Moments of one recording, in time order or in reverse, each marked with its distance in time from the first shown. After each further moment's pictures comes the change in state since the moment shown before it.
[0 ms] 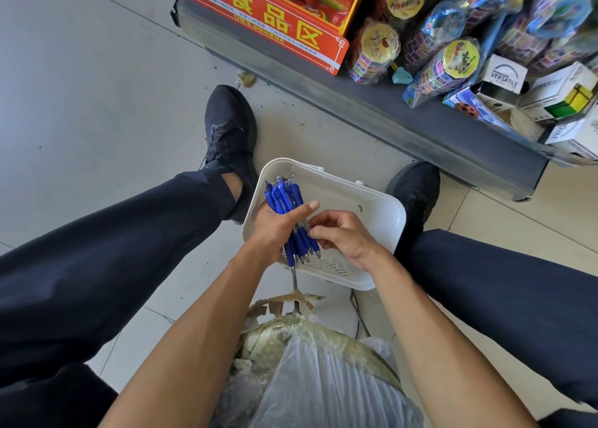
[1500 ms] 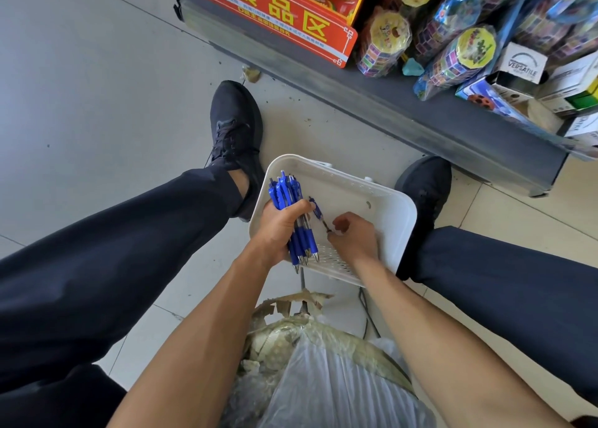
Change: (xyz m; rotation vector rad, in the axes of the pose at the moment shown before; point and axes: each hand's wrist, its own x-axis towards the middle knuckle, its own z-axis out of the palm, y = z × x) left_hand -0.006 0.004 -0.002 -0.060 -0.013 -0.064; right_hand 0.033 0.060 -0.002 -0.567 0.449 0.062
